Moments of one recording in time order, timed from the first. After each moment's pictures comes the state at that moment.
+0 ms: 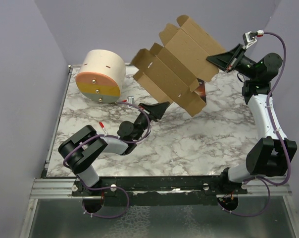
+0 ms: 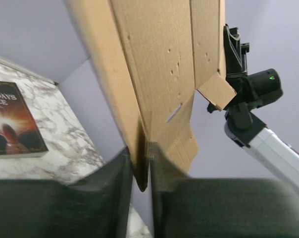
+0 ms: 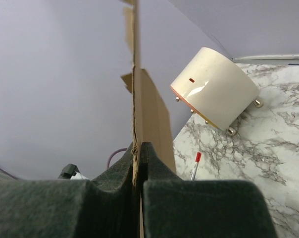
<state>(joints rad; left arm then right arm) -0.82 1.64 0.56 1.51 -0.16 -1.00 -0.13 1.47 1.34 0.54 -1.09 1.24</state>
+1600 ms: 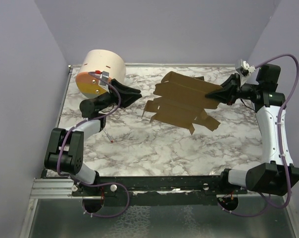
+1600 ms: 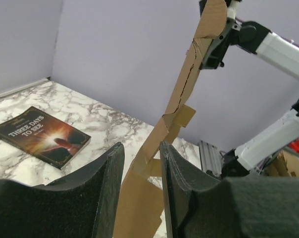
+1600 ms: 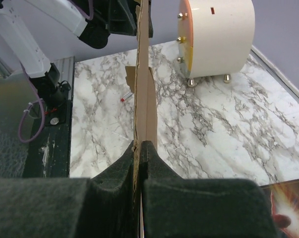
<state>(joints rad) -0.14 1.53 0.73 1.51 0.97 -1.06 -0.18 1.27 1.36 -0.67 -1.53 -0.50</state>
